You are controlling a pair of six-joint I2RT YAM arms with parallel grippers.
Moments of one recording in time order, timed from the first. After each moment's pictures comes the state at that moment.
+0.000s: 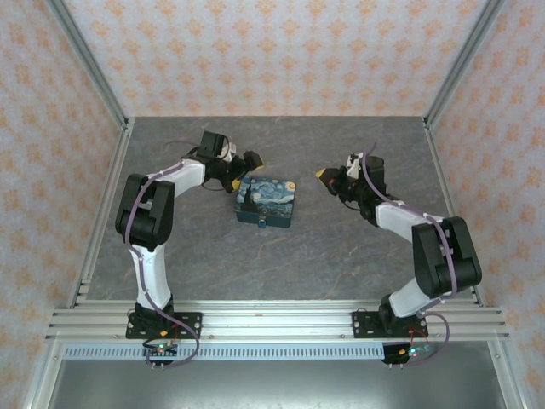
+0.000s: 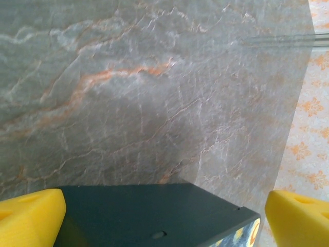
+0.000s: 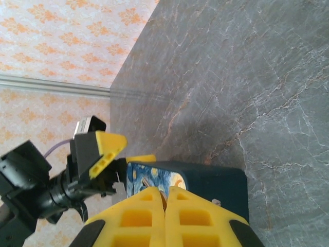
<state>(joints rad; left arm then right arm) -0.19 2.00 1.33 -0.25 0.58 -0.83 0.21 1.56 0.77 0.32 -0.54 1.03</state>
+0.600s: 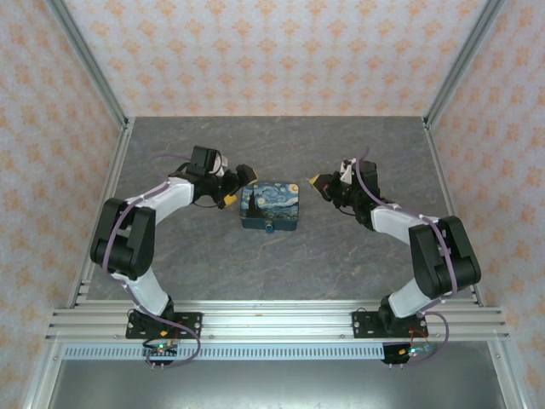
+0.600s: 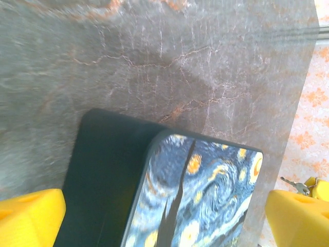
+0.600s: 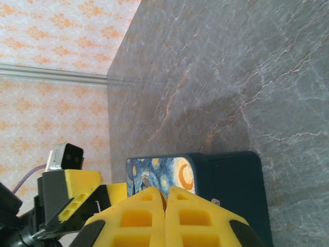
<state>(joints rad) -0.21 1.68 1.06 -0.27 0.50 -0.86 0.27 1.54 0.73 0.33 -0.52 1.06</state>
